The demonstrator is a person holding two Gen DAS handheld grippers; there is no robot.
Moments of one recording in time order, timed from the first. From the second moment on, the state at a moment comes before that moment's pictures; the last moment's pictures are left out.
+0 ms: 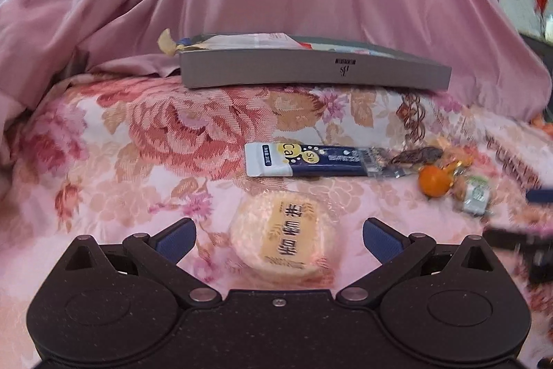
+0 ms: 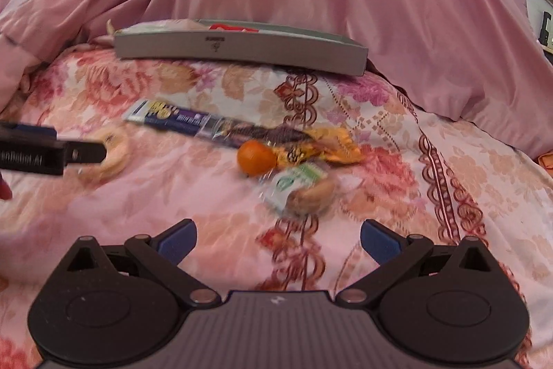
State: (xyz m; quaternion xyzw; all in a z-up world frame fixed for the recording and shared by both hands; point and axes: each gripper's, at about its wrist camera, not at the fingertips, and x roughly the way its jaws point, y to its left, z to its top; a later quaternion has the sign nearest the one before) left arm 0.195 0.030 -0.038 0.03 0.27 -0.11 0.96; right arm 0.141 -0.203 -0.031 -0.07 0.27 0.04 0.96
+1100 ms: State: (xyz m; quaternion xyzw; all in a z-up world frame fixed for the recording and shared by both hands) left arm 0.228 0.024 -0.048 0.06 0.31 -0.17 0.93; right arm 0.208 -0.205 -0.049 -0.05 0.29 0.07 0.95
